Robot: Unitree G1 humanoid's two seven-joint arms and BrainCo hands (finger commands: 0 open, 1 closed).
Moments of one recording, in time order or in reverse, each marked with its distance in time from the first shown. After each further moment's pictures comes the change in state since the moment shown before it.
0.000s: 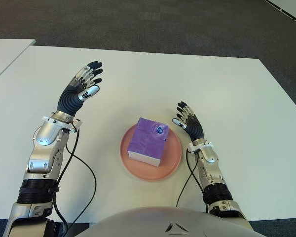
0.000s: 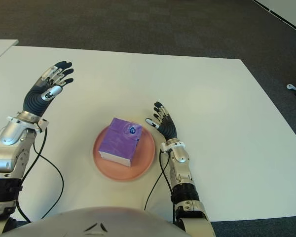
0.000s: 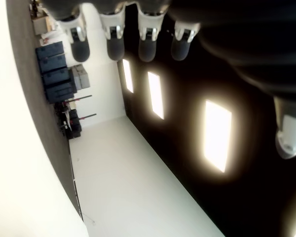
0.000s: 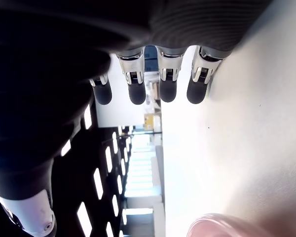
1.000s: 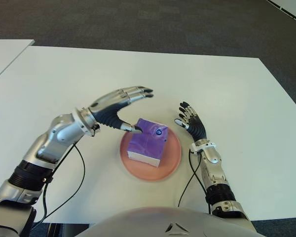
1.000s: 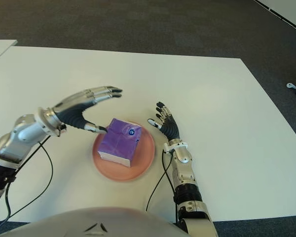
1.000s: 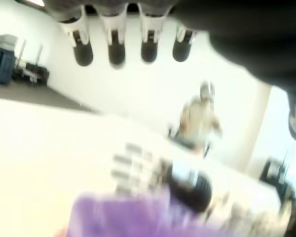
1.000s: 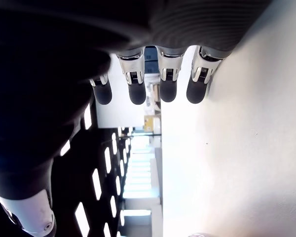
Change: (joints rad) left arm -0.142 0.256 -0.291 -0.013 0.544 -0.400 -0.024; right arm 0.004 -0.025 -0.004 -0.009 0.000 -0.010 0.005
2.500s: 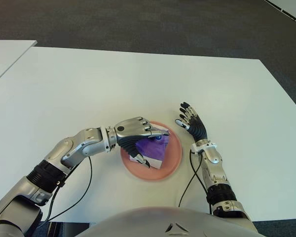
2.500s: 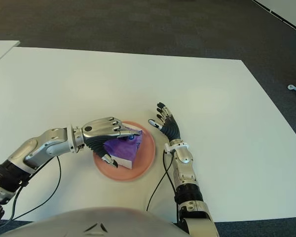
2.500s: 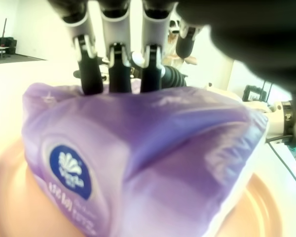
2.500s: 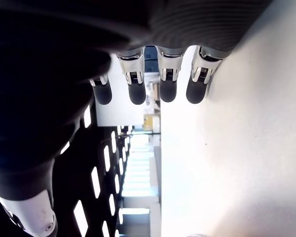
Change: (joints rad) left arm -0.035 -0.032 -0.282 0.076 0.447 -0.105 0.040; right arm -0.002 -0.013 -0.002 0.017 0.000 0.001 0.002
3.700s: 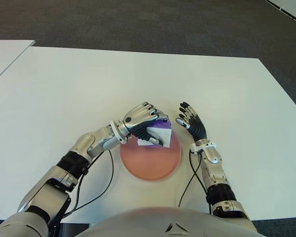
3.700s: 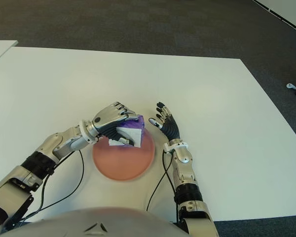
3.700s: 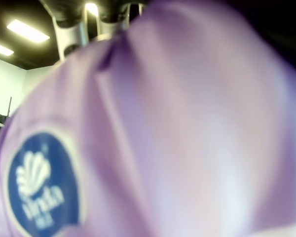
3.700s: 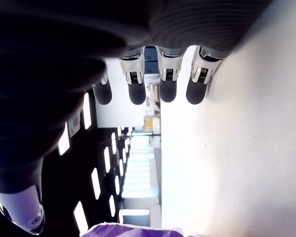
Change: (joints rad) left arm -0.125 -0.226 -0.004 0.373 0.231 -0.101 0.632; right arm 0.001 0.002 0.006 -0.006 0.000 0.000 -0.002
